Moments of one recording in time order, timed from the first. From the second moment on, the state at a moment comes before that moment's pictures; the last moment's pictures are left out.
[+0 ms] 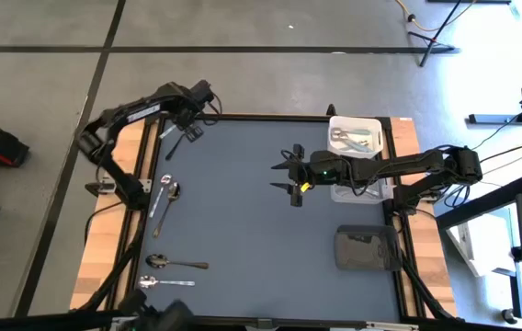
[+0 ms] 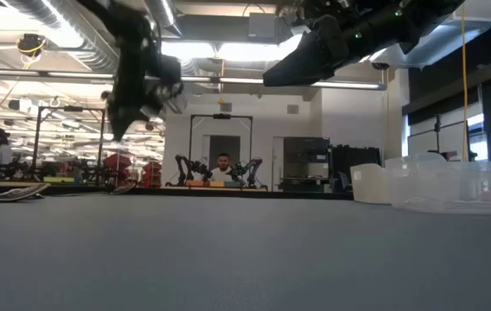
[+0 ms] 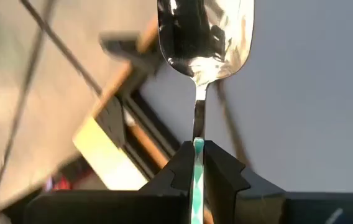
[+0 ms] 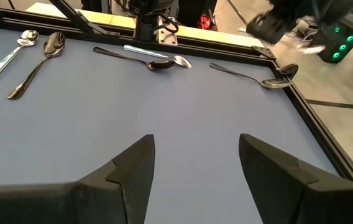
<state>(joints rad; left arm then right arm) 0.85 1.62 1.26 -1.13 -0.48 0.07 -0.06 1.43 0.82 0.23 0.03 -0.18</state>
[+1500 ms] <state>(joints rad) -0.04 1.29 0.47 0.66 -0.25 0.21 -0.06 1.64 0.91 0.56 -0.07 -0.15</state>
